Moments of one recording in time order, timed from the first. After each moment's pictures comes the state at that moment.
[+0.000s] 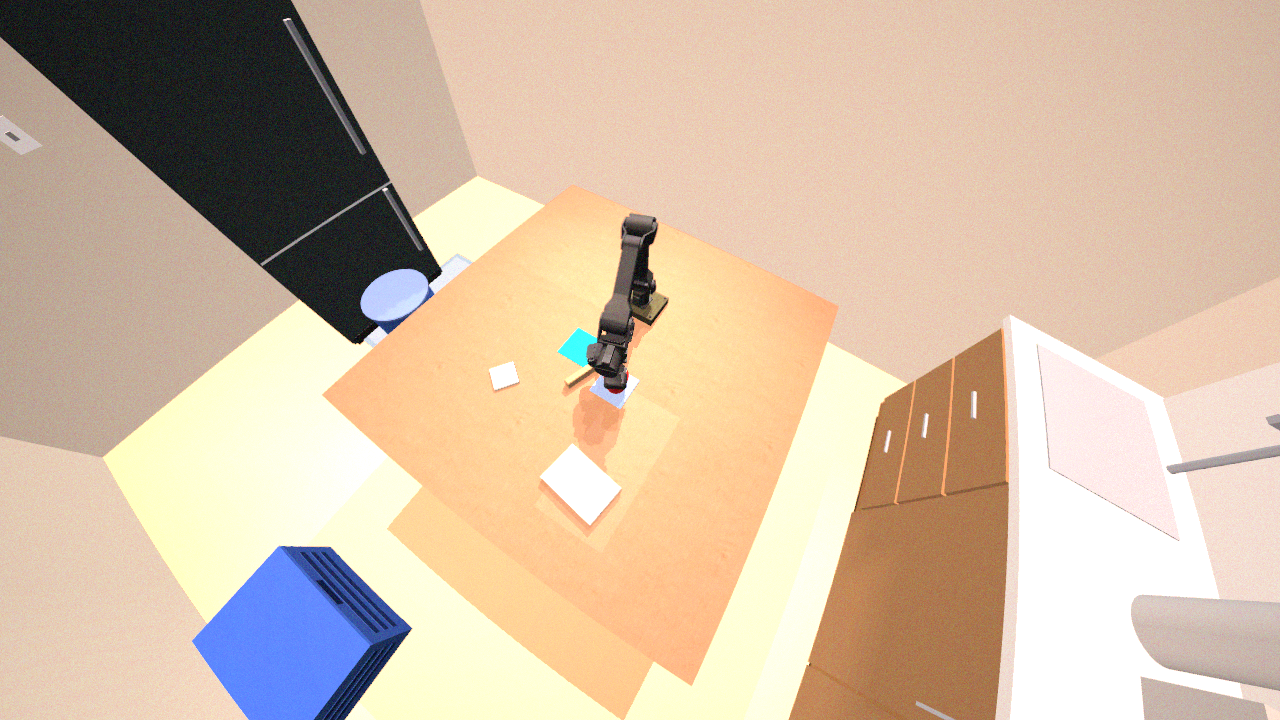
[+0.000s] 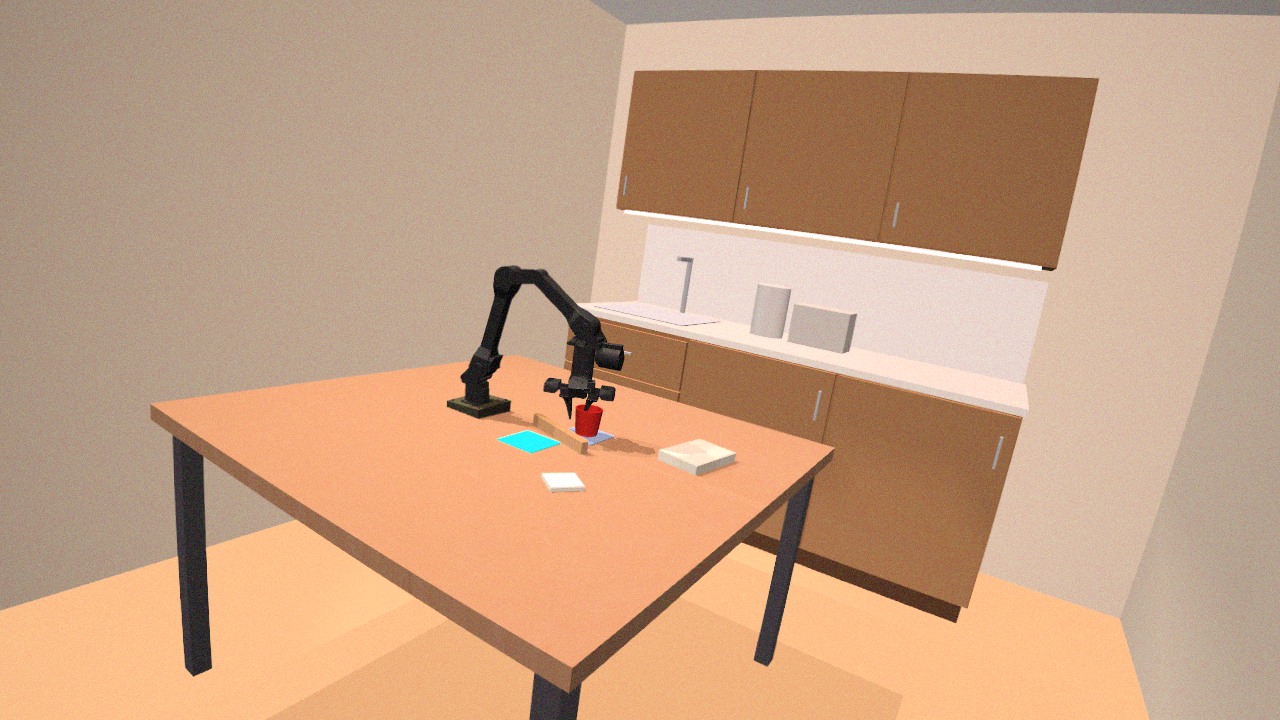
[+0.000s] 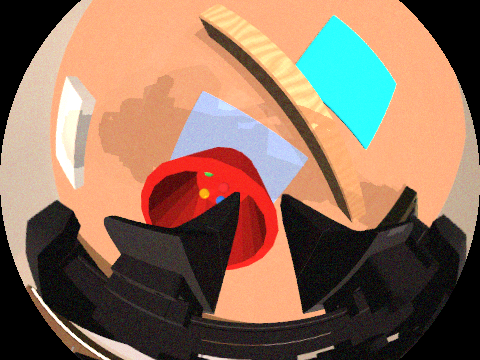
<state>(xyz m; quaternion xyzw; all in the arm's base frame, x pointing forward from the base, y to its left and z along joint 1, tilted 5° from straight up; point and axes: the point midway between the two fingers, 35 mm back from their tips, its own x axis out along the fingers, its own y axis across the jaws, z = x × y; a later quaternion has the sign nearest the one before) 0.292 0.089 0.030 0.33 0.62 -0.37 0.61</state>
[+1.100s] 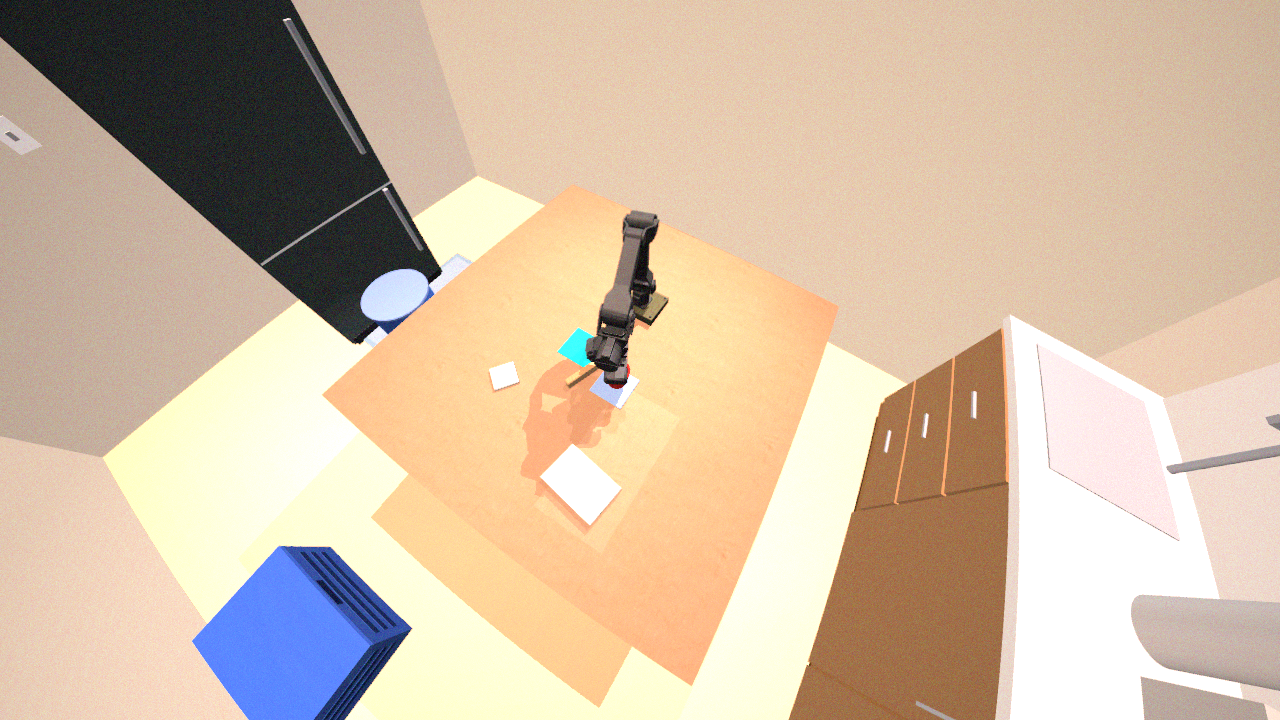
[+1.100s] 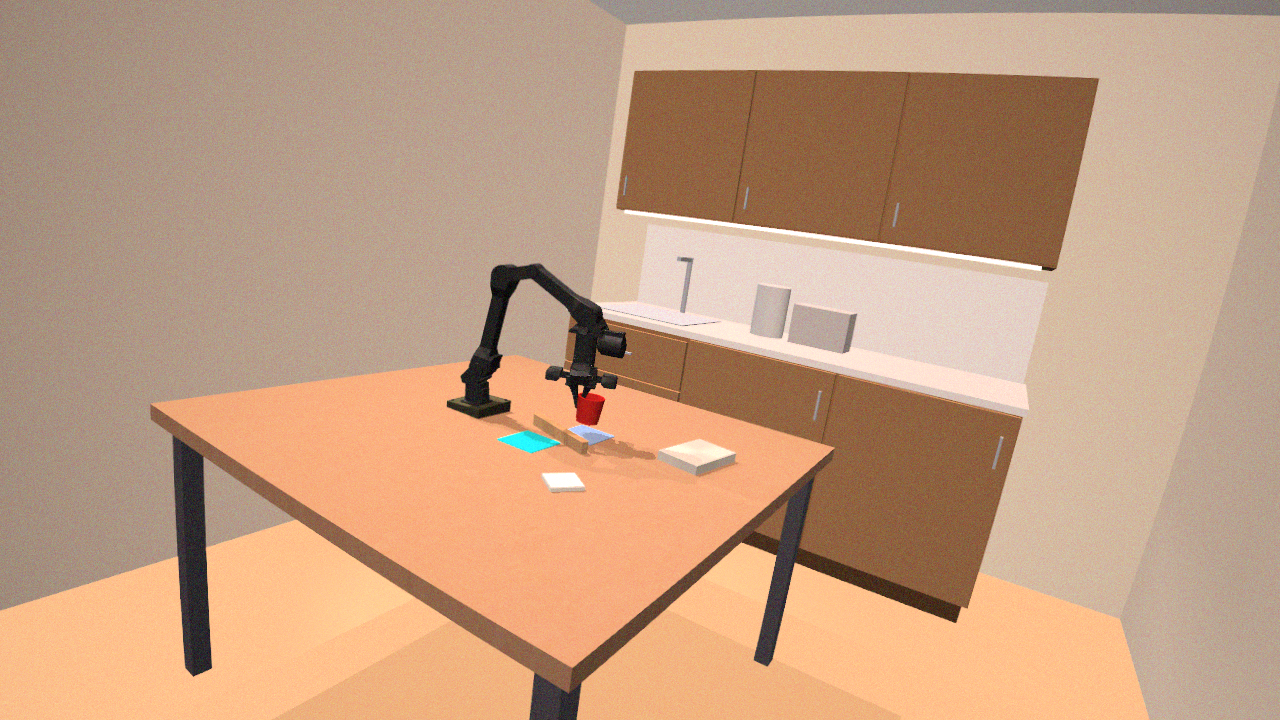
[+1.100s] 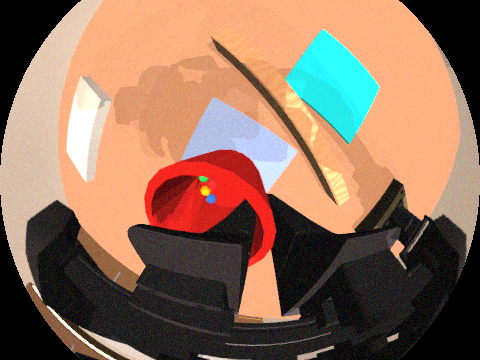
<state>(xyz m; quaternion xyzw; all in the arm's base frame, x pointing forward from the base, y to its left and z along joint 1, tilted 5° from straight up) 0.294 0.091 0.063 0.33 0.62 -0.37 0.61</state>
